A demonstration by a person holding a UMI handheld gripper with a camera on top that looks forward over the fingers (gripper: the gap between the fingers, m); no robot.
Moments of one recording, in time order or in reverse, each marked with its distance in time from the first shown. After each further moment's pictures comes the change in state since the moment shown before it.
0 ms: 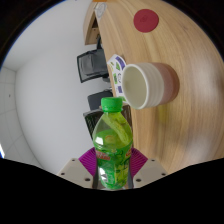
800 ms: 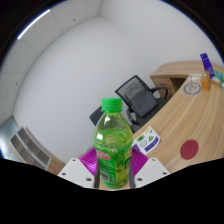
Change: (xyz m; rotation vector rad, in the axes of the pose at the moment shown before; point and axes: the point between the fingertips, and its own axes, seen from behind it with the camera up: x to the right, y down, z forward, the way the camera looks) arm -0.114 -0.081 -0.068 0.175 0.094 -1.058
